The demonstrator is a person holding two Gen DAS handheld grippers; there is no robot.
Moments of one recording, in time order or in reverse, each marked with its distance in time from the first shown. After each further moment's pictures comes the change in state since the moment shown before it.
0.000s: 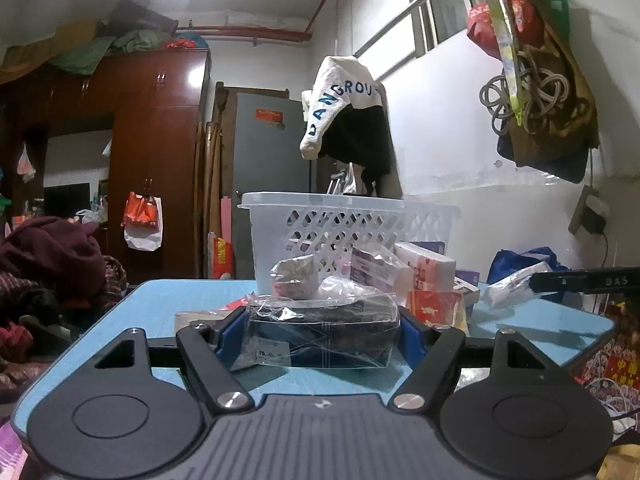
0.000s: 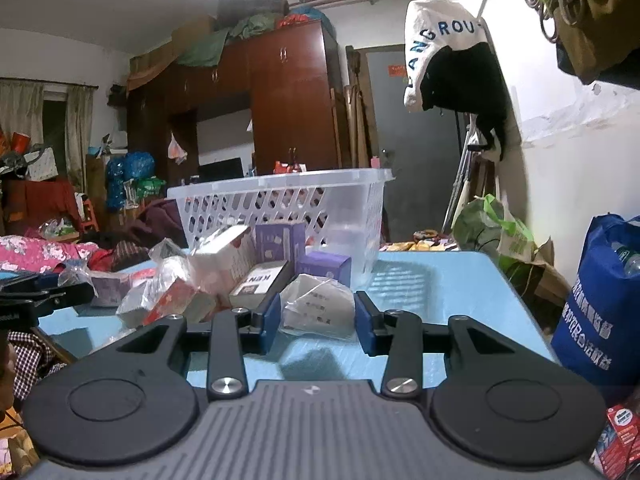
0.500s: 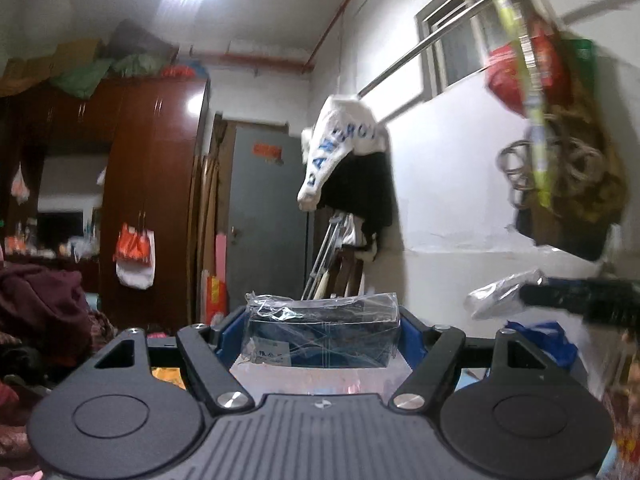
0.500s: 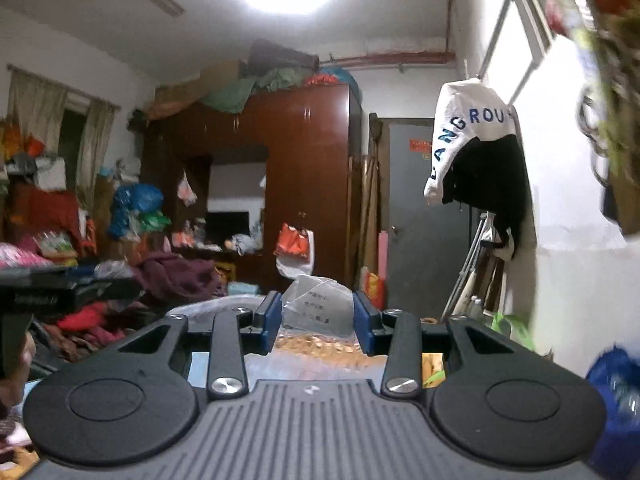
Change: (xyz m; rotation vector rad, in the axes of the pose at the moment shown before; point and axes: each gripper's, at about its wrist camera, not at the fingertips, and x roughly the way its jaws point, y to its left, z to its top) left arm 0.081 0.005 0.140 -0.031 -0.060 -0.013; right arm 0.055 0.035 0.132 -0.156 -0.150 -0.005
